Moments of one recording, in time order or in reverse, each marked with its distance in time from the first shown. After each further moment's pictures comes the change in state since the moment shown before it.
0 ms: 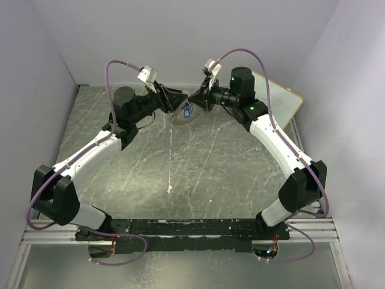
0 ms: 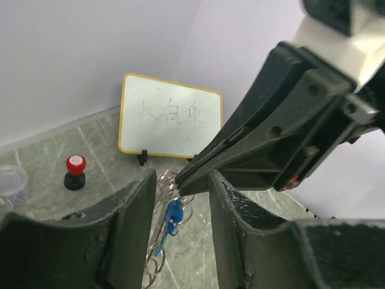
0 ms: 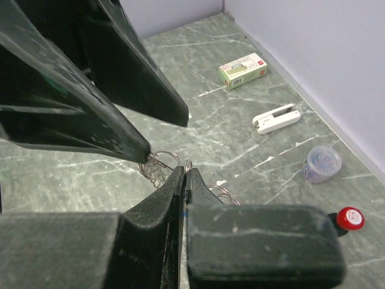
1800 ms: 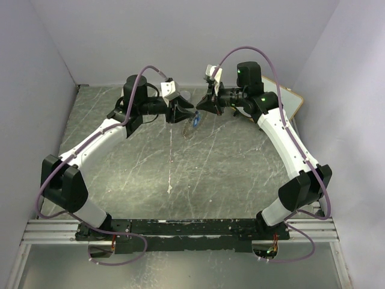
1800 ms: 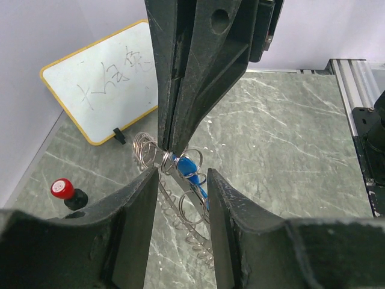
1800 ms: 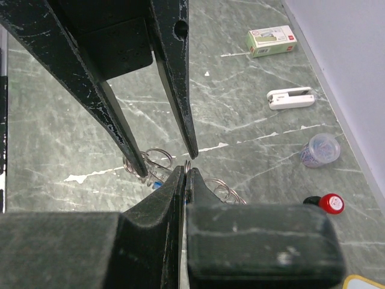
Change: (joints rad) left arm 0.000 0.110 0.208 -0.378 0.506 0.644; right arm -0.060 0.009 0.186 -0.484 -0.167 -0.402
